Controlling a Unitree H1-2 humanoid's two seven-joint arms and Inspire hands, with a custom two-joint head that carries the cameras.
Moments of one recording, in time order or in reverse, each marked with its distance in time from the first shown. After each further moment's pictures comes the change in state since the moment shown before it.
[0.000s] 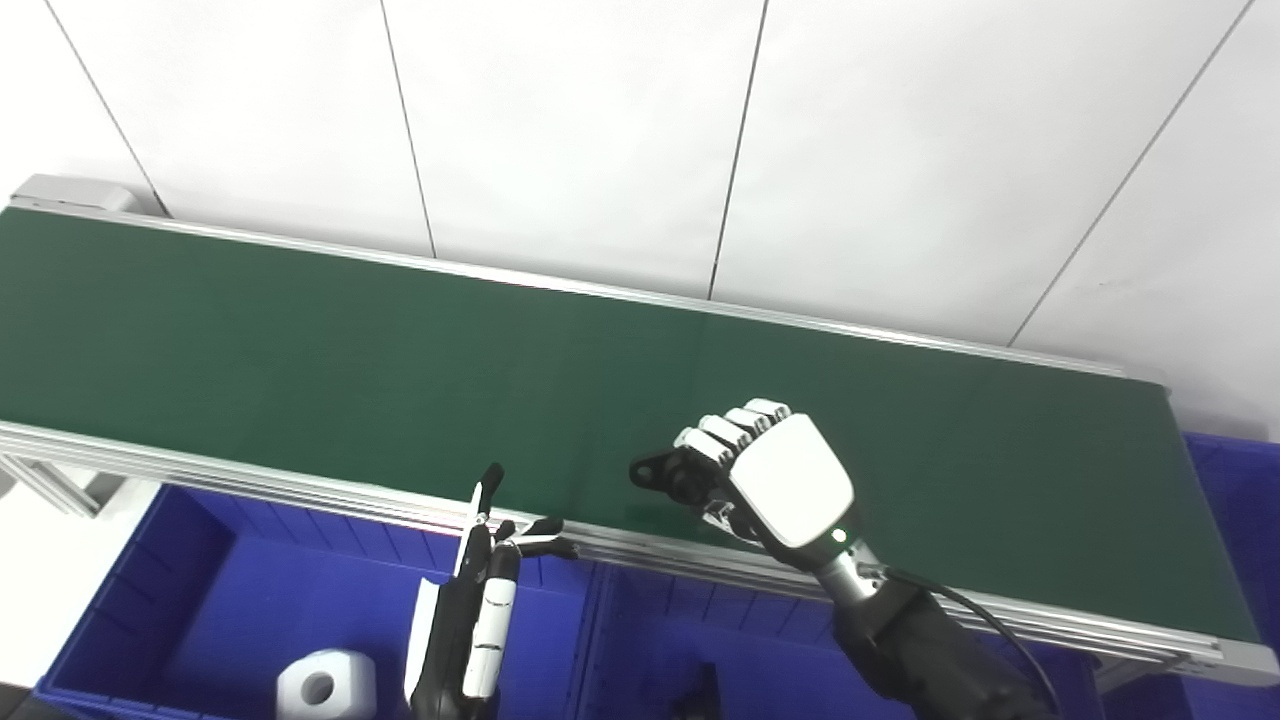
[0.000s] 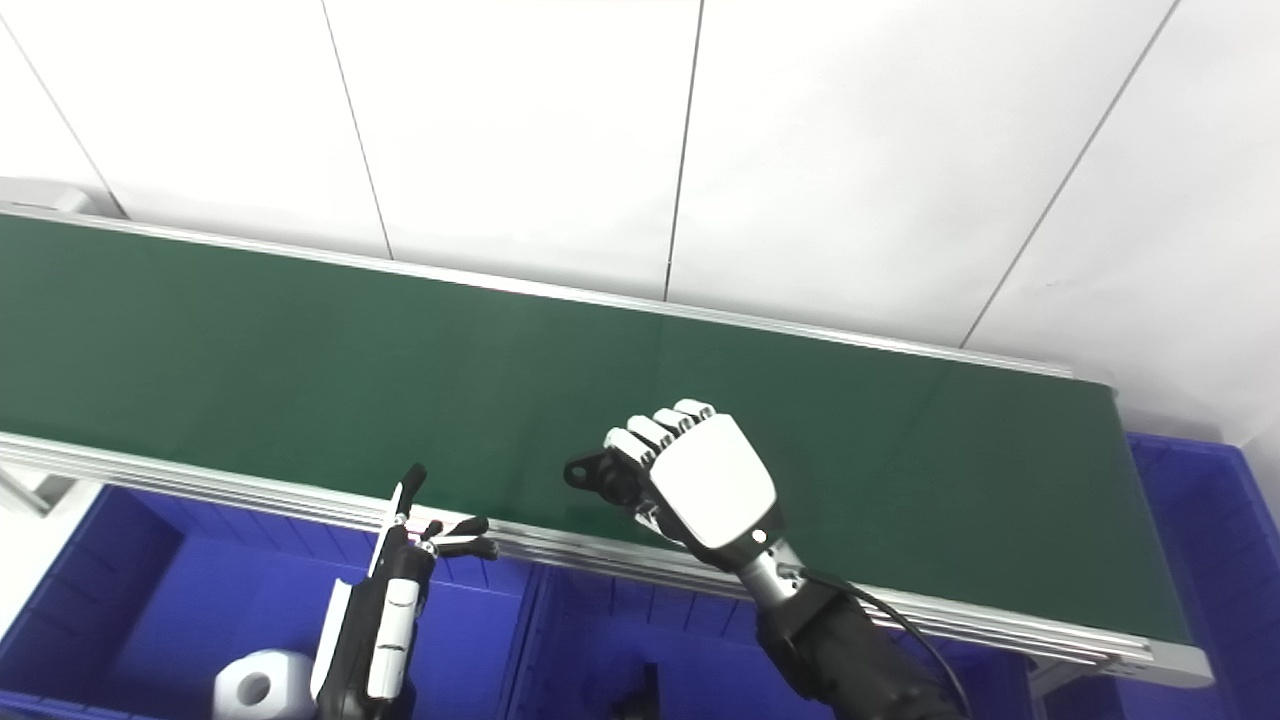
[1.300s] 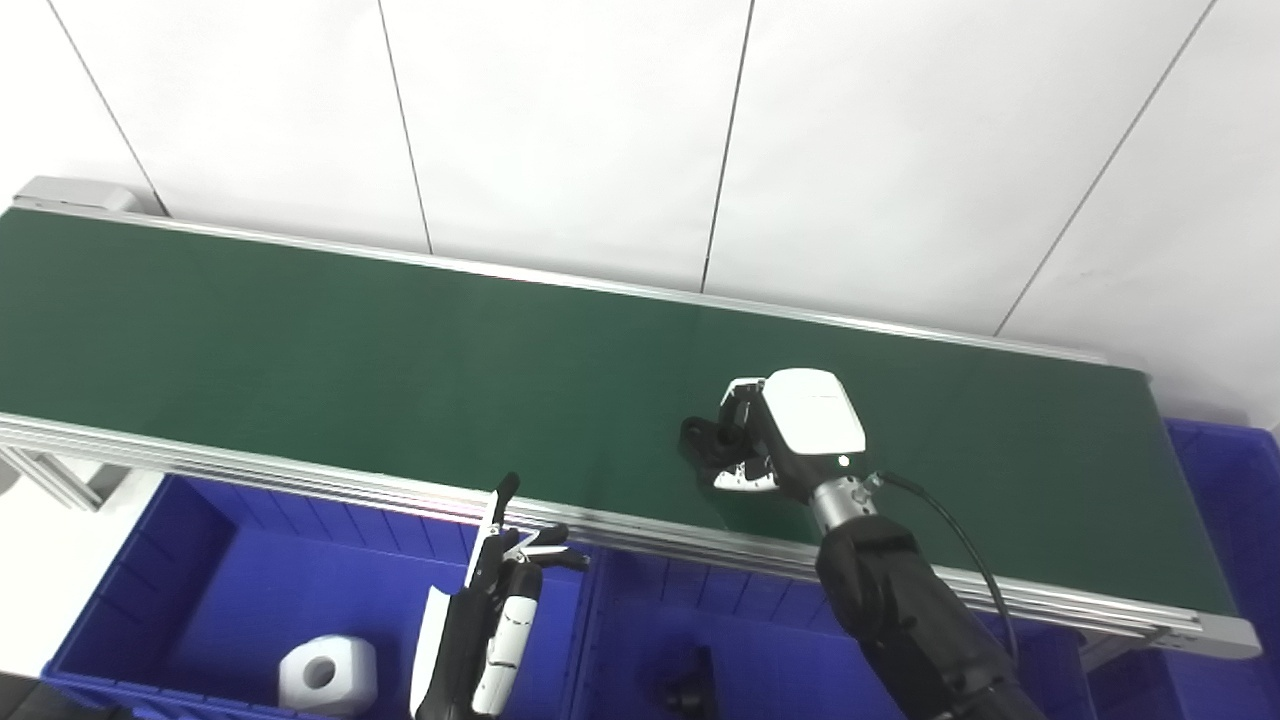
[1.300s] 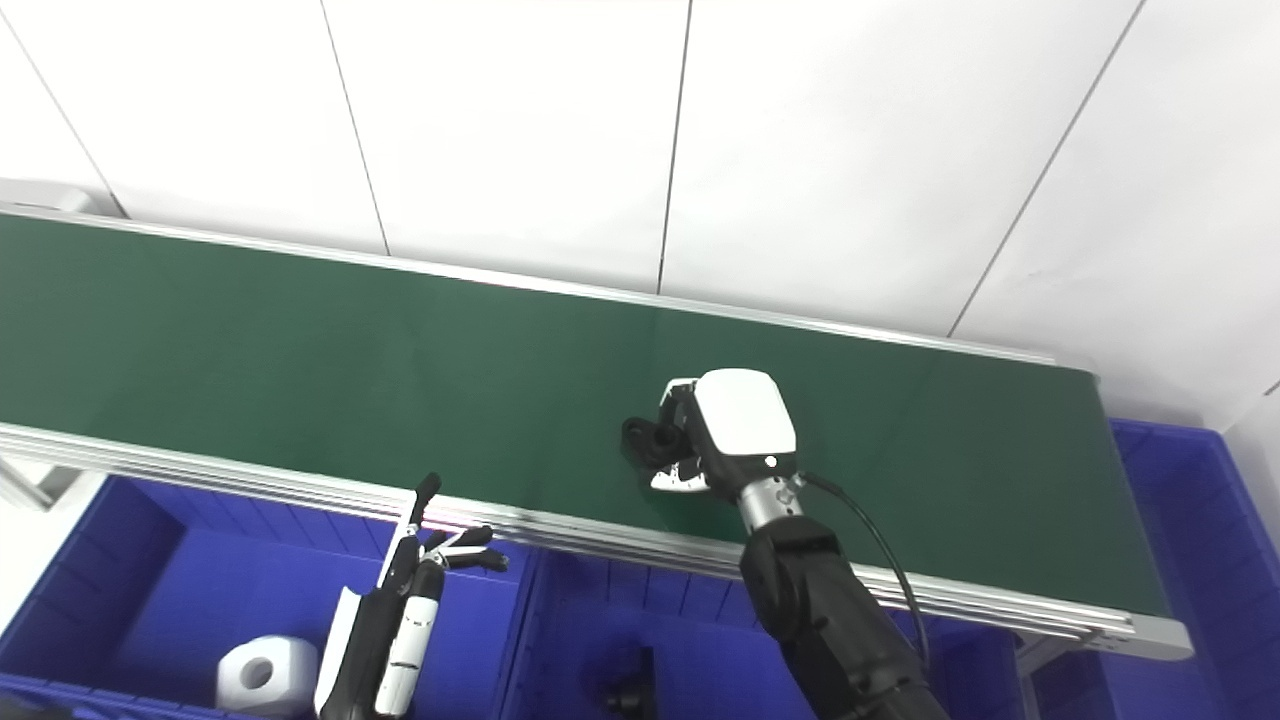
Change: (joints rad) left arm 0.046 -0.004 -0.010 -0.030 0.095 0.002 0.001; right arm -0.035 0.114 -0.138 0.037 0.251 0.159 0.516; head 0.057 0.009
